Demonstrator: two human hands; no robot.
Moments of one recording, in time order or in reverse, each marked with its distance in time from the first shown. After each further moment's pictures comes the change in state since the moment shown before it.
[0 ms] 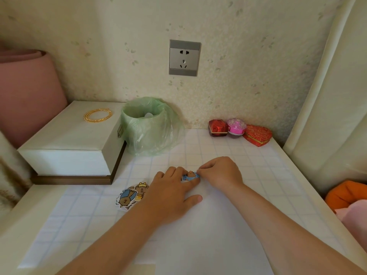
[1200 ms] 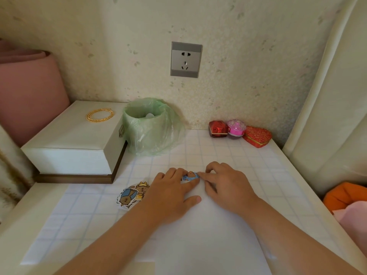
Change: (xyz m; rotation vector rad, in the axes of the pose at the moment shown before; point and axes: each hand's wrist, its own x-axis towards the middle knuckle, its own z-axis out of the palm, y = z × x) left_hand -0.002 -0.002 0.004 -0.010 0.017 0.009; right_hand -0.020 0.047 -0.004 -0.540 0.208 -0.826
